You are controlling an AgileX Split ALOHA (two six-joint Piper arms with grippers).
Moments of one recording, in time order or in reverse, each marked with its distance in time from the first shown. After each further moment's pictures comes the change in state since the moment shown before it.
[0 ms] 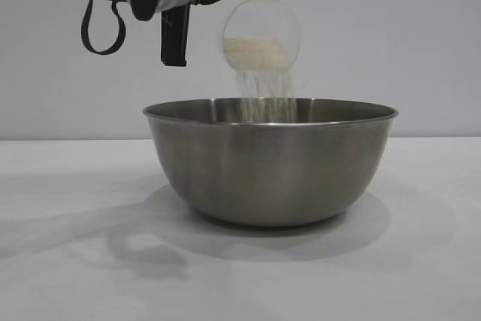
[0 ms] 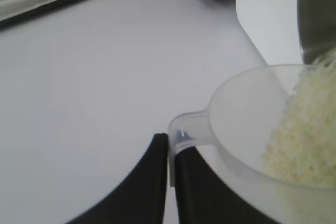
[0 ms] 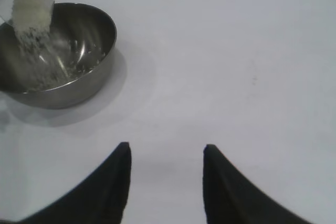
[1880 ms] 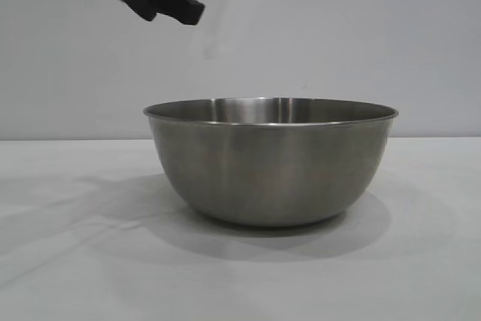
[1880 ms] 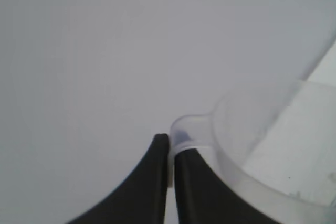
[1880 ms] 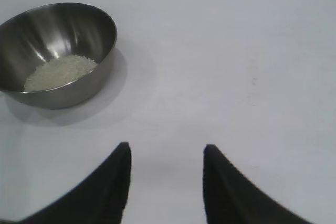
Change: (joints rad) left arm -0.028 -0.004 0.095 -0.845 -0.031 -1.057; right arm 0.000 0.000 0.000 0.000 0.000 0.000
